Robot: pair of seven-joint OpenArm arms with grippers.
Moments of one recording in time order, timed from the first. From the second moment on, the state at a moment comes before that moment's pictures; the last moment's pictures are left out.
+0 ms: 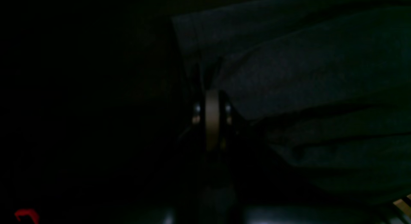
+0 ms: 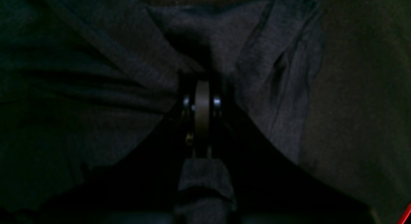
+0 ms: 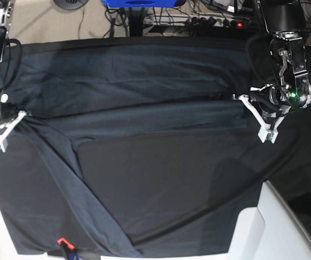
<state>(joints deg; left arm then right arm) 5.2 -16.4 -16.1 83.7 -16.2 -22.0 55.6 7.5 19.9 13.4 55.8 5.5 18.1 -40.5</state>
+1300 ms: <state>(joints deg) 8.2 -16.4 -16.1 84.0 -16.0 -21.9 51.8 1.4 17.5 17.3 65.6 5.5 17.8 -45.0</state>
